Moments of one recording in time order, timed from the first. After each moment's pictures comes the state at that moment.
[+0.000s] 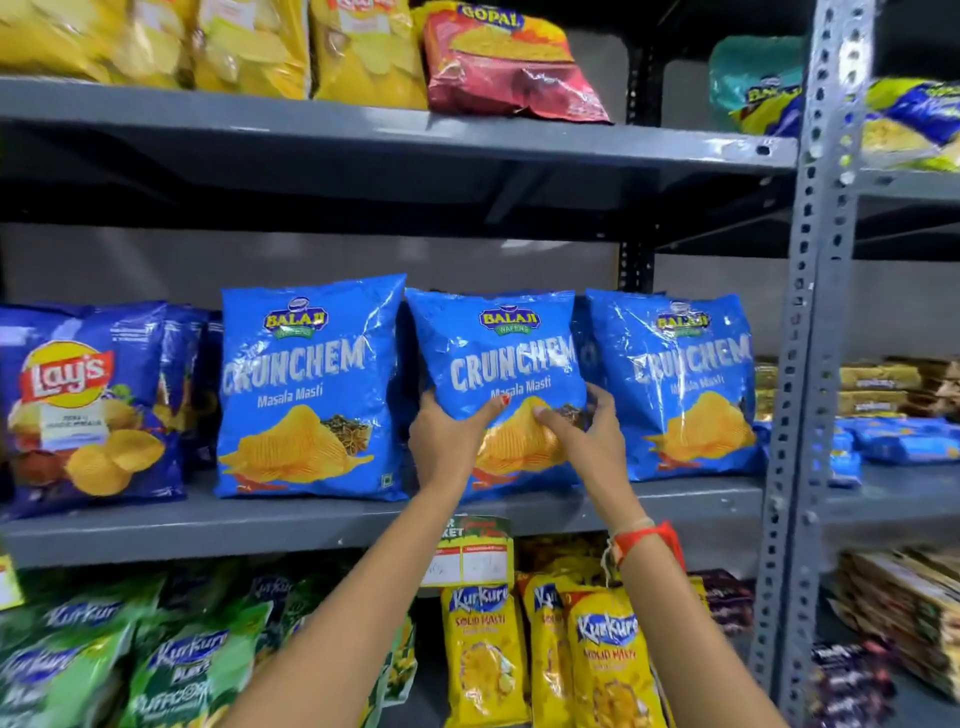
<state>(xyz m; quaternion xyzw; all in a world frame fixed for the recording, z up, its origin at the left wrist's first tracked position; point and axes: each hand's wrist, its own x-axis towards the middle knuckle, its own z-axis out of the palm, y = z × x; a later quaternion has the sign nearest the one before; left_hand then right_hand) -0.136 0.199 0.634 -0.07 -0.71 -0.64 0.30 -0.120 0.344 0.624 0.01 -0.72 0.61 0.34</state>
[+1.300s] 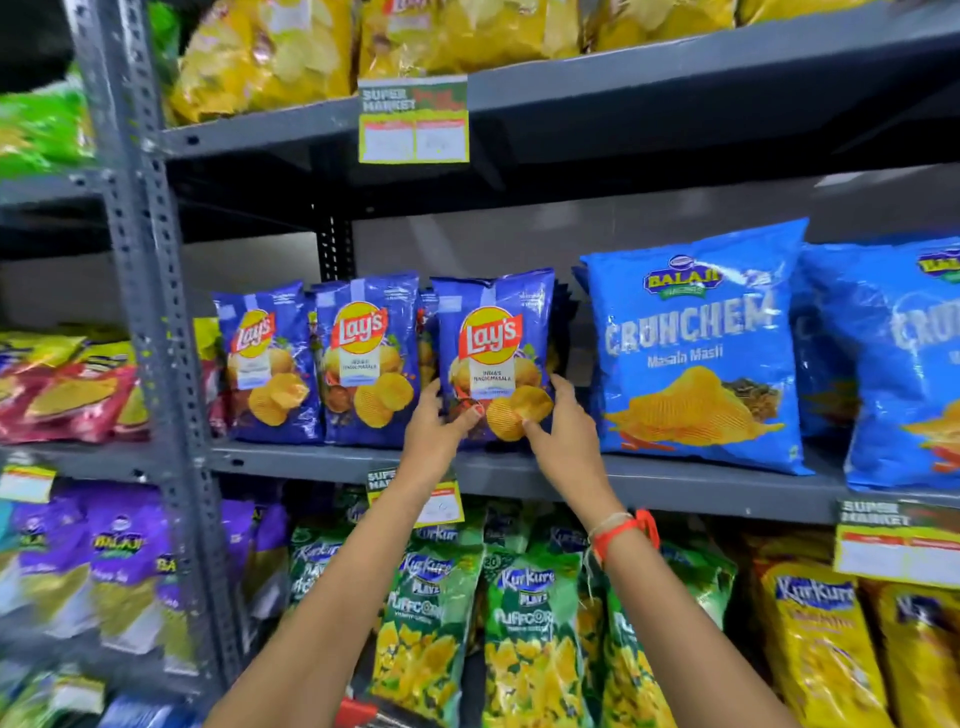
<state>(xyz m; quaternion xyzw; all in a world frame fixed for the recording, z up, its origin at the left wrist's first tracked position) -0.126 -0.193 0.609 0.00 -0.76 -0.59 0.27 -0.141 -0.050 0.599 0.16 -0.82 0.48 0.26</state>
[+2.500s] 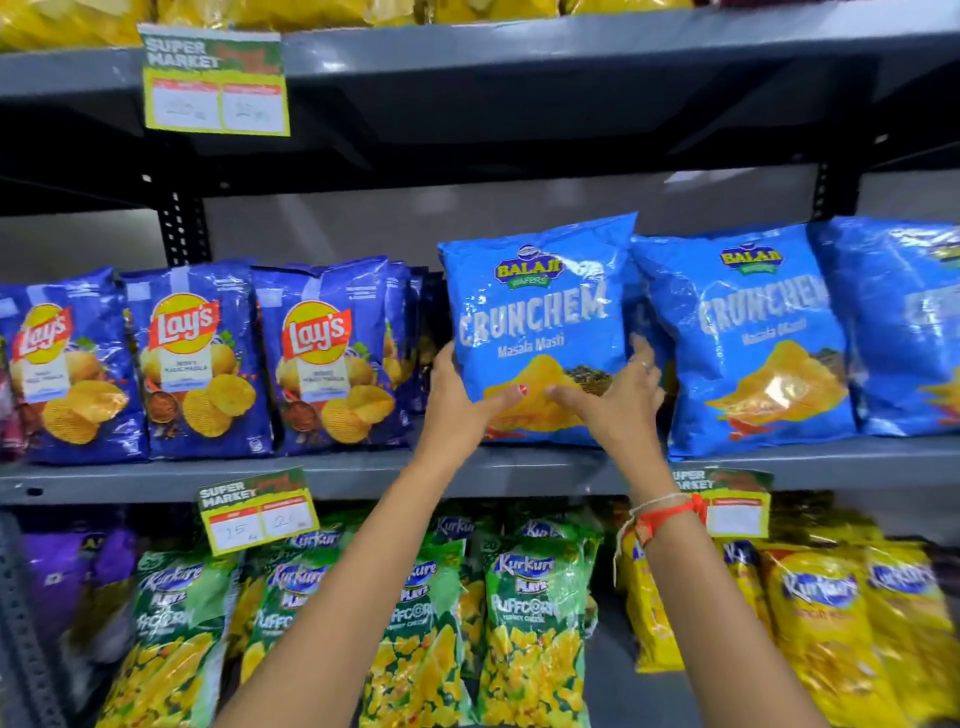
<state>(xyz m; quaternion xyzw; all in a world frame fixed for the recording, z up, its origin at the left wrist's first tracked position) -0.138 -0.034 0.623 -0.16 -0.75 -0.60 0.25 -0.132 0.124 0.625 -0.04 -0.80 0.49 0.34</state>
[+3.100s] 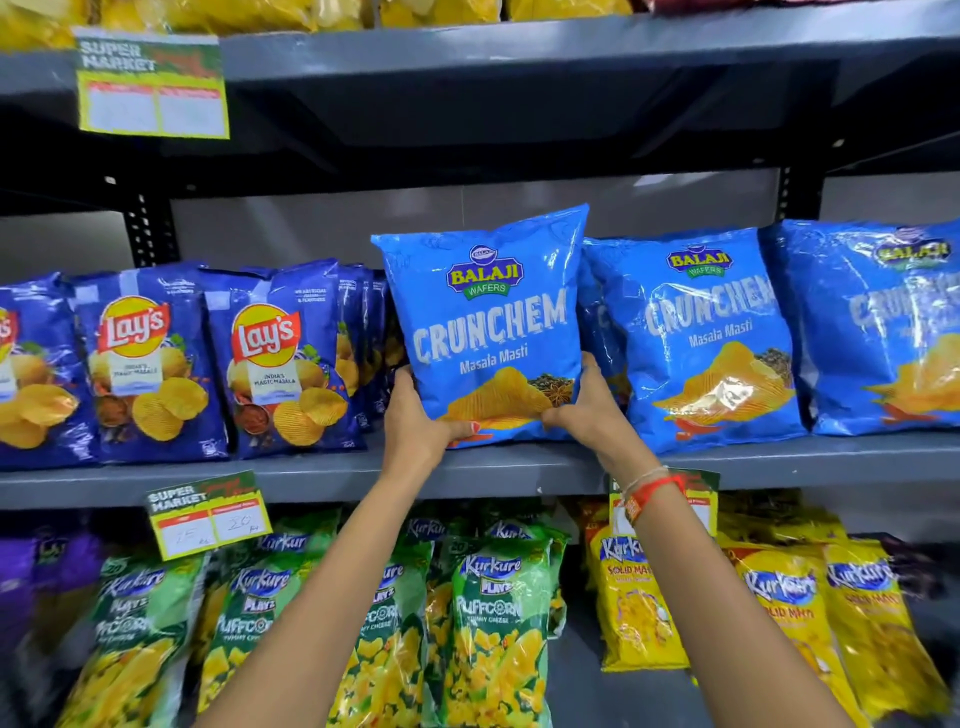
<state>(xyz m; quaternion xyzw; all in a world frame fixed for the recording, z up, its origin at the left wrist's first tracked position) -0.143 -0.021 0.607 -0.08 -0.77 -0.56 0.29 -0.151 0.163 0.616 0.10 -0.79 0.58 0.19</state>
